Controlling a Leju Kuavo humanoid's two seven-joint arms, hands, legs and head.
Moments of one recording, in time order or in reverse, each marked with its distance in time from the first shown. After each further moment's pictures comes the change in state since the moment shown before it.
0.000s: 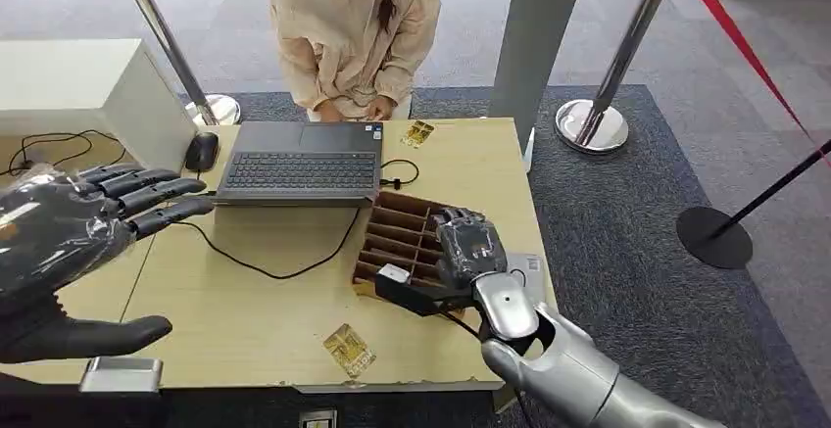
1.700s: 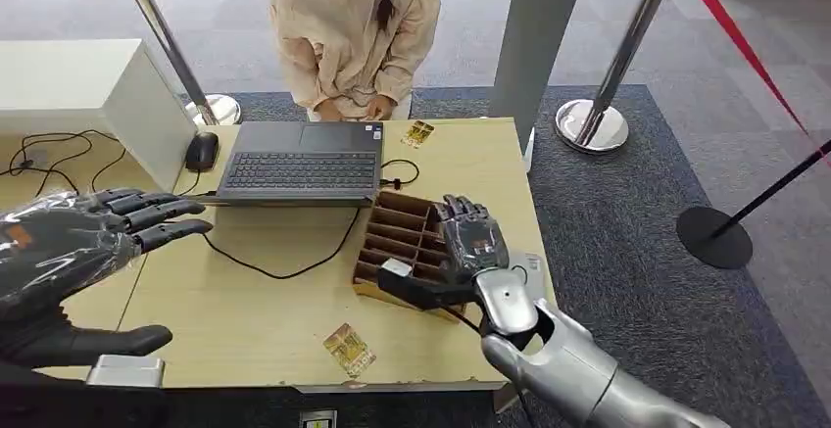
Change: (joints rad) left arm -0.041 0.001 -0.103 0.015 0.082 0.017 0.000; right arm -0.019 0.006 -0.002 0.031 0.006 0.002 0.017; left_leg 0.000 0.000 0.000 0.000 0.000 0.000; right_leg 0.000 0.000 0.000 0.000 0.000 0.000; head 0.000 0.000
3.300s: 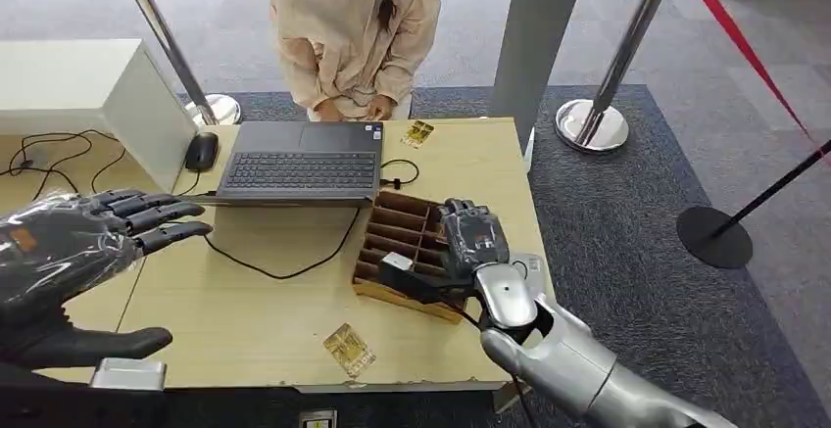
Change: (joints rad) left arm 0.014 0.000 0.003 0.000 -0.030 -0.021 0.000; right arm -0.017 0.008 0.000 0.026 -0.015 -0.009 -0.001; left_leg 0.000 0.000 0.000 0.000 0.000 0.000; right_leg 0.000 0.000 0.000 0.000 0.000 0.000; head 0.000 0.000
